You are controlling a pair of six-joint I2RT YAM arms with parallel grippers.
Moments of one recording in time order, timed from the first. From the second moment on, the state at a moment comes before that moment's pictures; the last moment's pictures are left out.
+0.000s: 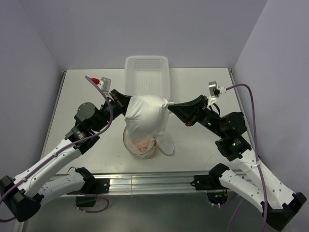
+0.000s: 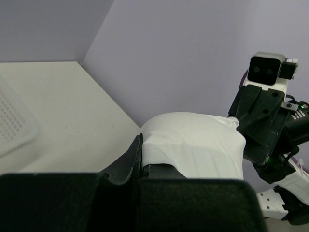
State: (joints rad) left arm -0.72 0.95 0.87 0.31 0.16 -0.69; right arm 0.58 0.71 0.77 0.30 -0.42 0.72
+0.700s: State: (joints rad) left arm -0.72 0.90 0.86 0.04 0.25 -0.65; right arm 0.51 0.87 1.00 -0.07 -0.38 0.55
